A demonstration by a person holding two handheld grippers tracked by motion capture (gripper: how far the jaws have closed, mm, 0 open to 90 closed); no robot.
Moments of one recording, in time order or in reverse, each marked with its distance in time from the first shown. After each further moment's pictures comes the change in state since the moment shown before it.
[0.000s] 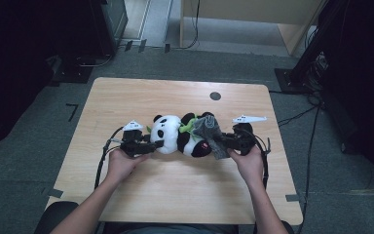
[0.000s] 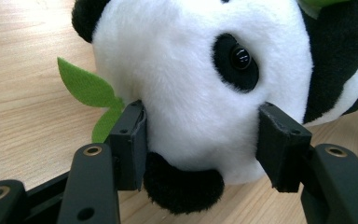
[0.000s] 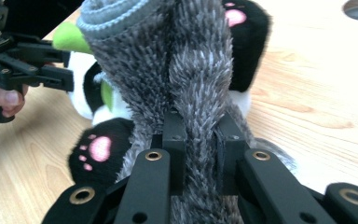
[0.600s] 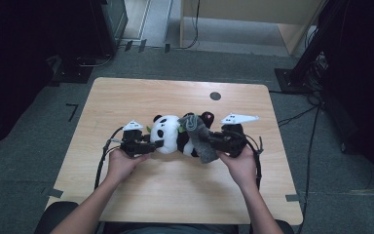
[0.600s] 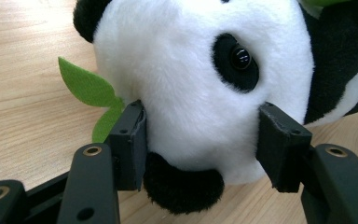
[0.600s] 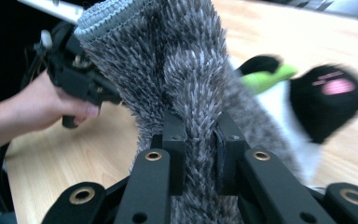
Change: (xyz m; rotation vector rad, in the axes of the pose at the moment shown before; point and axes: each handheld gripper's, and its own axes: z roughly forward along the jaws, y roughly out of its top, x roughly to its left) left arm -0.001 0.000 0.000 0.003 0.007 -0.009; right arm 0.062 0.018 -0.005 -0.040 0.107 -0.139
